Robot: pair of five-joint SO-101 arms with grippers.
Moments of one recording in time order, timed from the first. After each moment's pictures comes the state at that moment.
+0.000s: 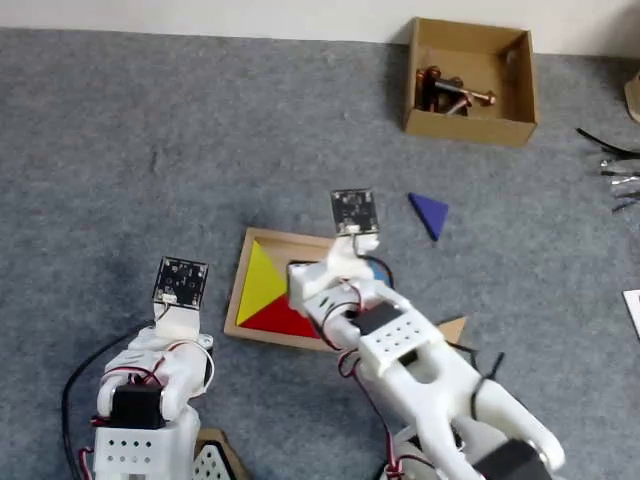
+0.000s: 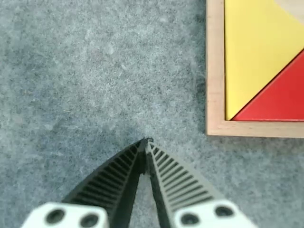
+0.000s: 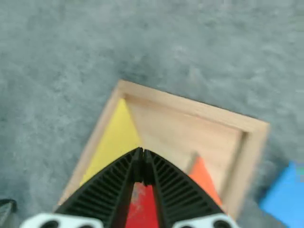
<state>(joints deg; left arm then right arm) -4.7 -104.1 96.0 75.4 -2.0 -37.0 -29.2 64.5 16.8 -20.1</state>
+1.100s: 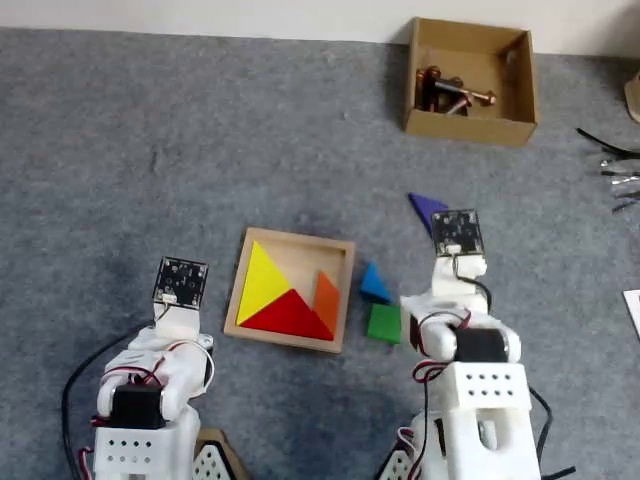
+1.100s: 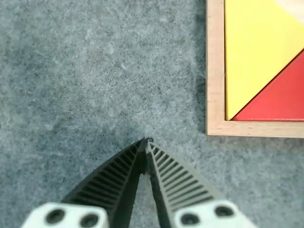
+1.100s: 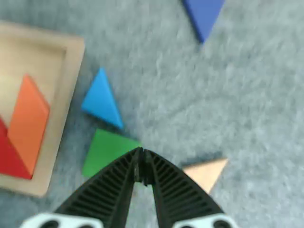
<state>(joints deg) -4.7 -104.1 96.0 75.4 -2.0 -6.8 -59.0 68.5 57.2 6.8</state>
